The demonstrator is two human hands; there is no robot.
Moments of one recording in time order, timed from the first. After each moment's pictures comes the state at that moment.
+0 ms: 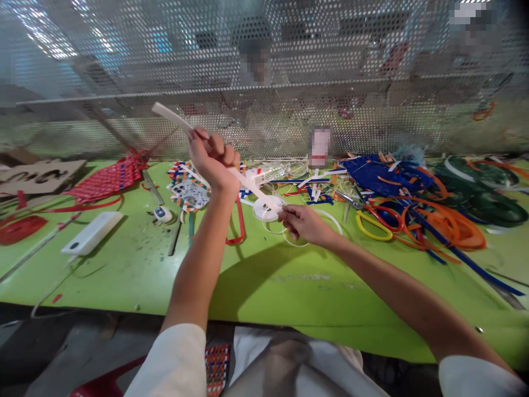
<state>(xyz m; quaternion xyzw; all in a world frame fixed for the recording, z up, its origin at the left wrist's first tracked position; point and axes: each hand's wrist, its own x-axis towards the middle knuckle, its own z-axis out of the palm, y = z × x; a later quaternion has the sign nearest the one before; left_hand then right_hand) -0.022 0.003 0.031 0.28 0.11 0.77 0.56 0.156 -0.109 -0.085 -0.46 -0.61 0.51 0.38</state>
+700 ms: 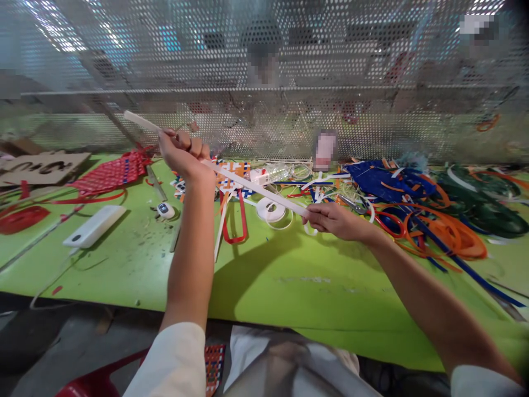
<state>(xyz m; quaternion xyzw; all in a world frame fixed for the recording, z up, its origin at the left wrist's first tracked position) -0.085 0.036 0.043 0.22 0.15 0.82 0.50 0.224 -0.114 -0.049 -0.43 -0.75 0.43 0.27</state>
